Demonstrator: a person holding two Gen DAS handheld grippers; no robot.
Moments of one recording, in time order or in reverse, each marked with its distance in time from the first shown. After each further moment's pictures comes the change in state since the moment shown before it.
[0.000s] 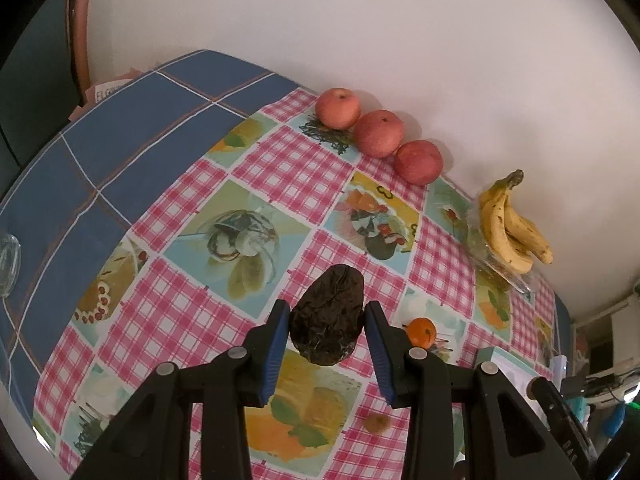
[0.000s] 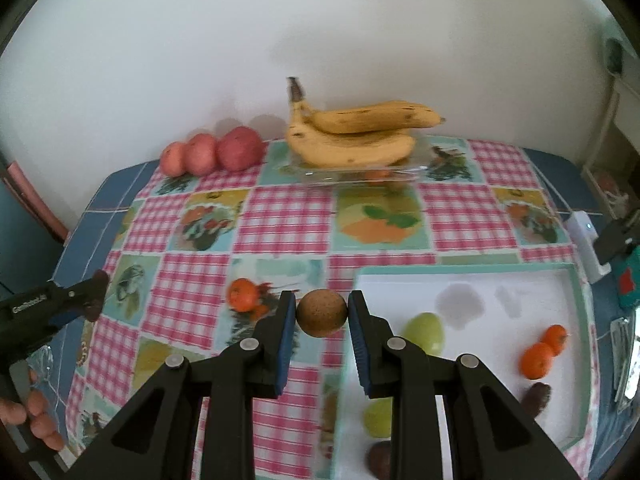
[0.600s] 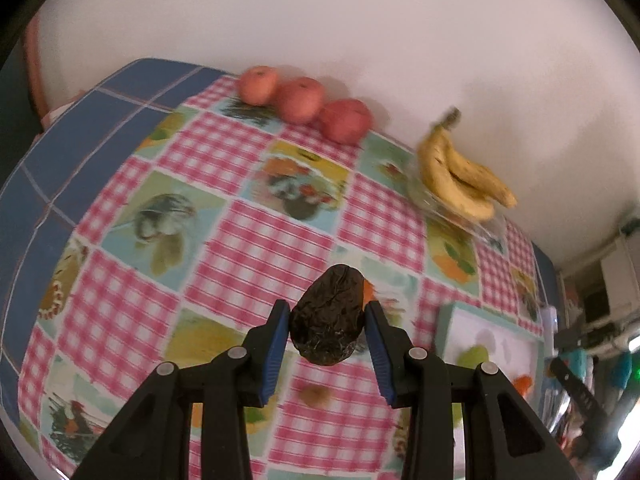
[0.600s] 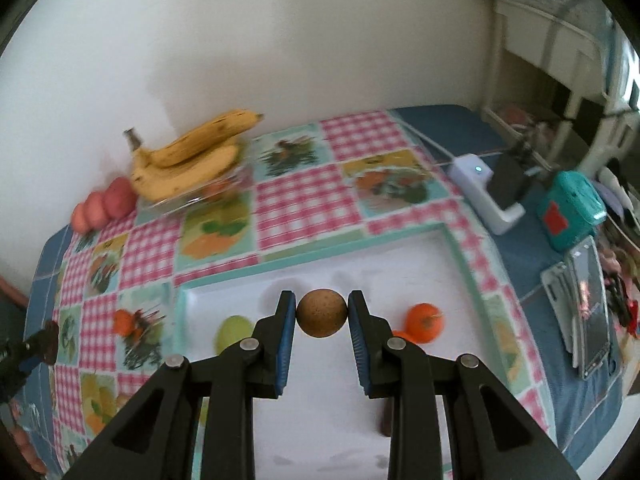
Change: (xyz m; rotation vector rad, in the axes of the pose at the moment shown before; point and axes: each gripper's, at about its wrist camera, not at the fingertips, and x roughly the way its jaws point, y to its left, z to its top) left arm 0.008 -0.077 -0.034 0.163 0.058 -0.065; right arm -0.024 -0.155 -0.012 0.255 -0.008 -0.163
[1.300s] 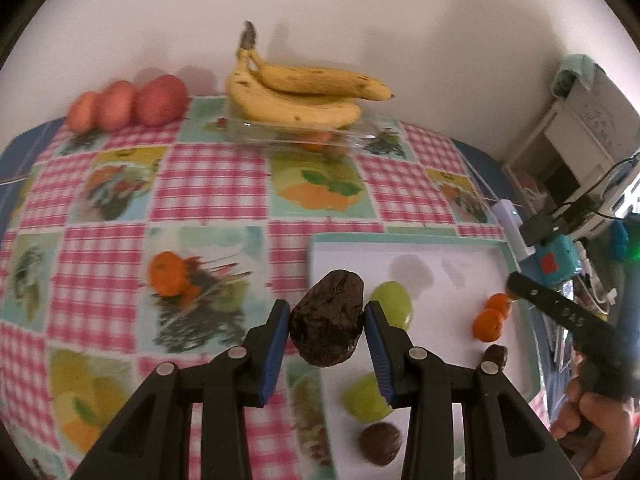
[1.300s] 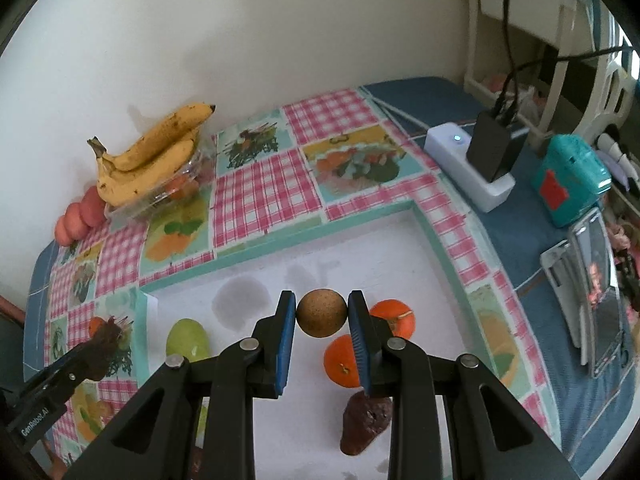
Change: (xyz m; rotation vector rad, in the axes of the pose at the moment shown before) left arm 0.061 -0.130 -0.051 0.375 0.077 -0.162; right arm 0.032 -0.036 -0.006 0.062 0.039 0.019
